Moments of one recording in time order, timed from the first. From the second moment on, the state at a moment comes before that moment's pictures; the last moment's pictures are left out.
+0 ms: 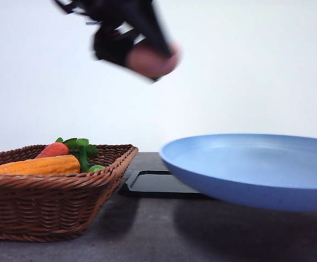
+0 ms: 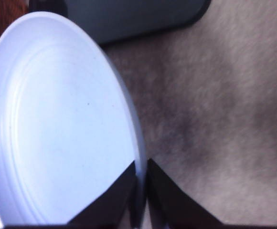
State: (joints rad) left_arx -0.70 1.62 1.45 -0.90 0.58 0.28; right_arx 0.11 0.81 0.42 -0.57 -0.55 0.44
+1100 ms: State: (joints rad) left_arx -1.04 1.88 1.45 -0.61 0.16 0.26; right_arx 0.16 0.84 0.42 -0.56 -0.56 0.44
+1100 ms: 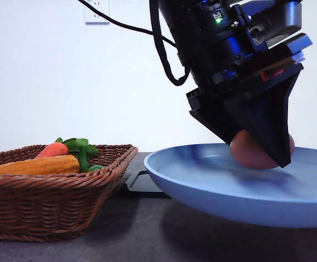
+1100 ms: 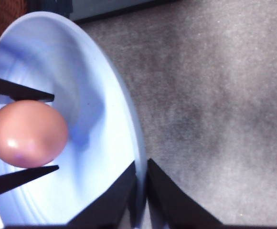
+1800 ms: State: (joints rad) left_arx -1.04 1.90 1.45 -0.61 0.19 0.20; right_arx 0.16 0.84 0.42 -0.57 -0.56 0.43
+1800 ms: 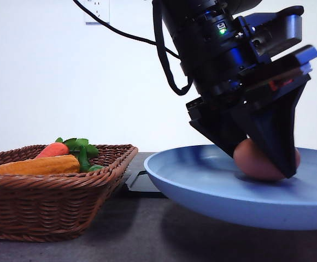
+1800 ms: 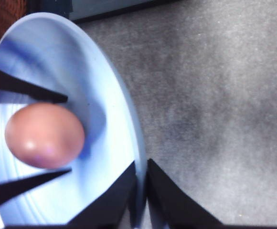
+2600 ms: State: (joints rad) left_arx -0.91 1.46 1.45 -0.80 0.21 0.16; right_arx 0.06 1.31 0.75 -0.55 -0.54 0.27
